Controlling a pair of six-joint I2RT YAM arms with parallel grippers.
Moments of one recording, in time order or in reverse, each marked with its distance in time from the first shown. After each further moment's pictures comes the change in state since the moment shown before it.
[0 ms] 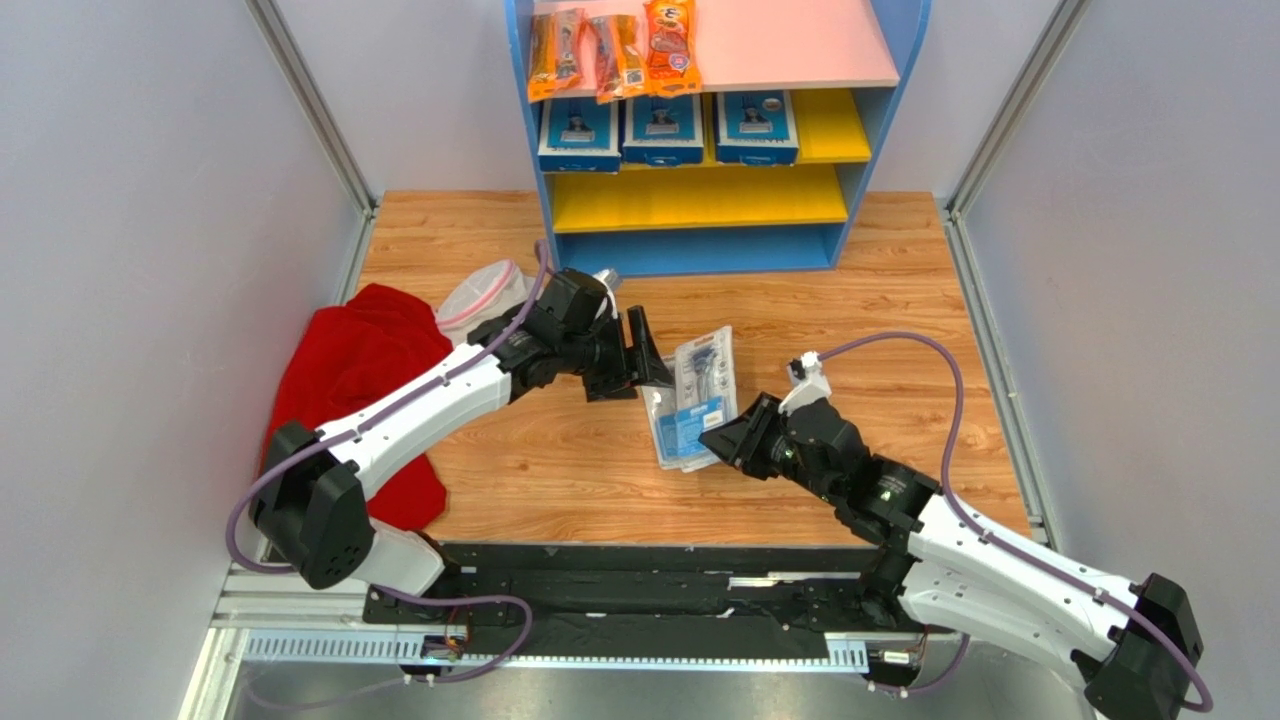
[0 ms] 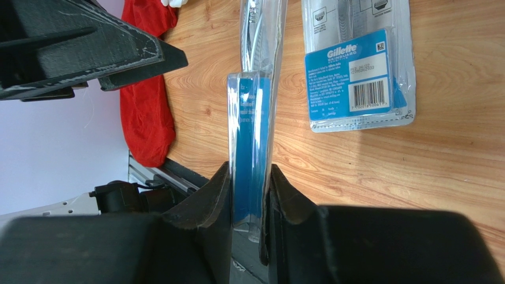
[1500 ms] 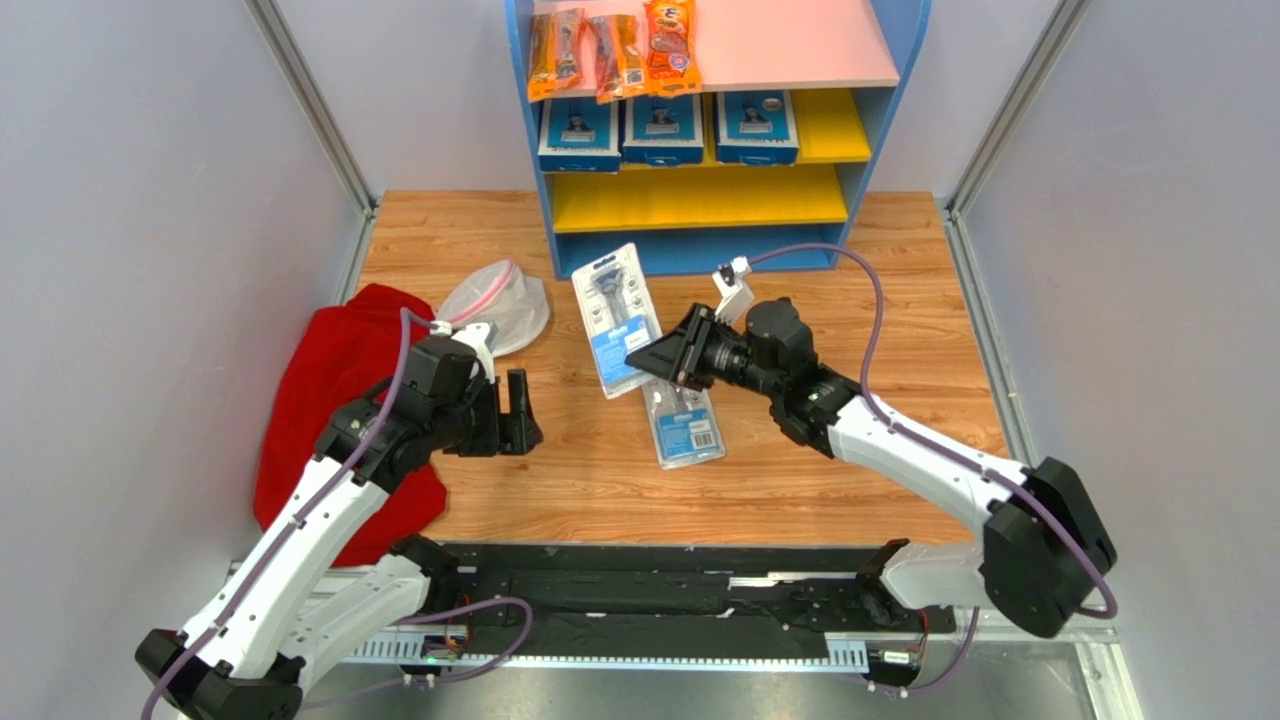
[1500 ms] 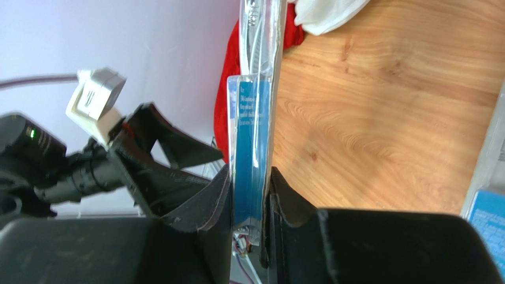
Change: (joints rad) left arm 0.205 -0.616 -0.222 -0.498 -0.233 0.391; right arm -0.173 0.507 0.346 0.398 -0.454 -0.053
